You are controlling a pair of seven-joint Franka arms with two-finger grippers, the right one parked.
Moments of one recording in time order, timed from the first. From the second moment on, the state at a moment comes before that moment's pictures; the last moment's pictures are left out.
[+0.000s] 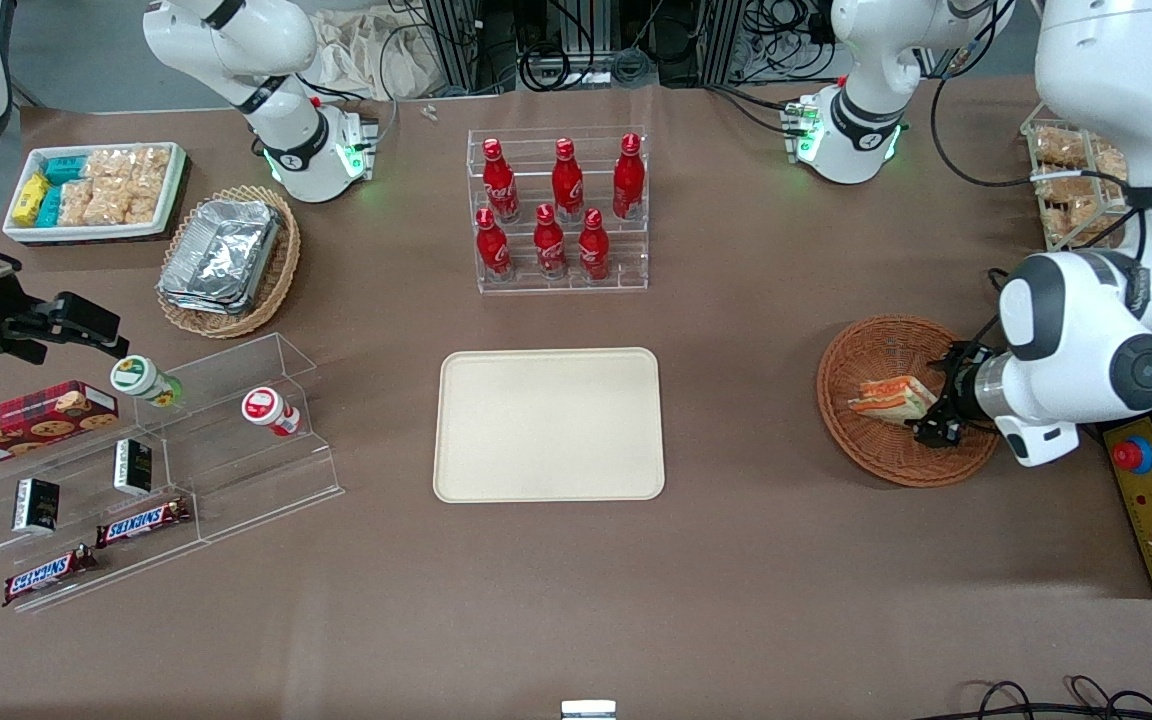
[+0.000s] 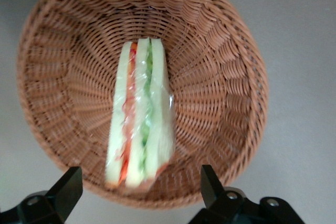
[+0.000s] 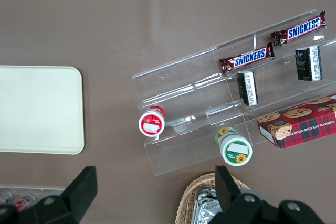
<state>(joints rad) -0.06 0.38 0.06 -1.90 -0.12 2.05 -1.10</state>
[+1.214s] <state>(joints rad) -0.05 0.29 0.05 -1.95 -0.12 2.08 -1.10</state>
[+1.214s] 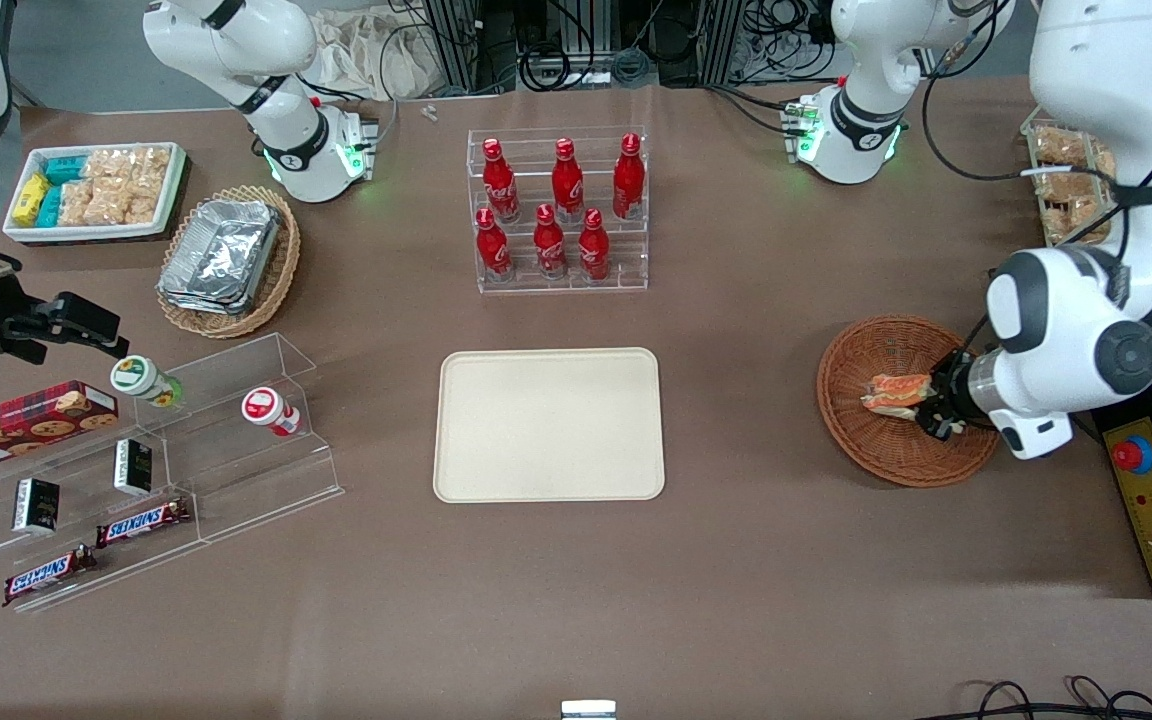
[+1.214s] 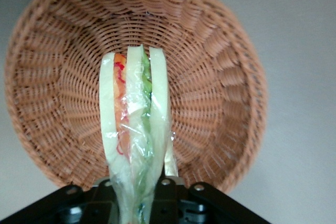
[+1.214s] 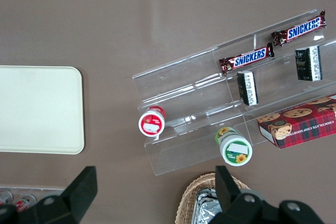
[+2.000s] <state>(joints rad) -0.17 0.18 -0.34 -1.82 -0.05 1.89 -0.82</state>
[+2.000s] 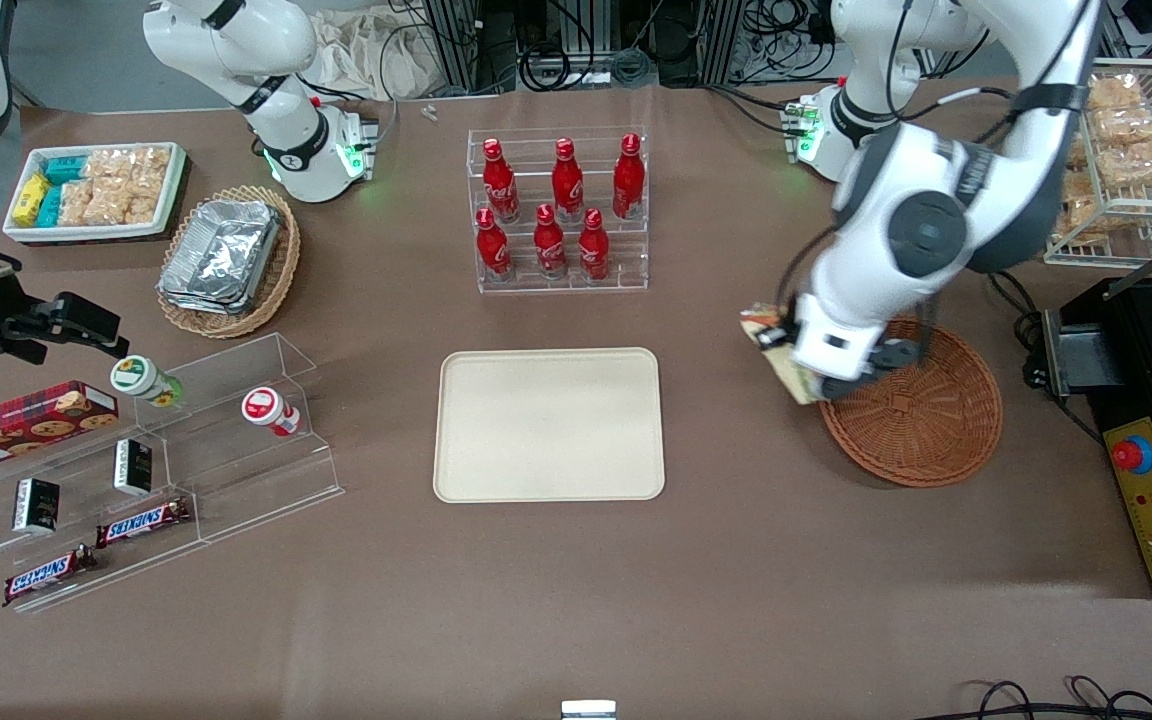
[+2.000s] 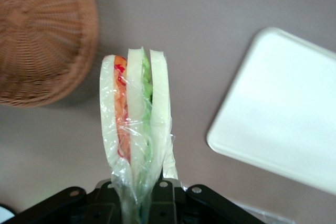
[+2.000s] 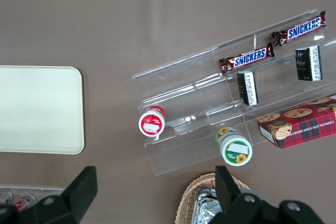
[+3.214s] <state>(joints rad) -0.44 0.73 -0.37 -1.60 0.27 2.20 -0.69</state>
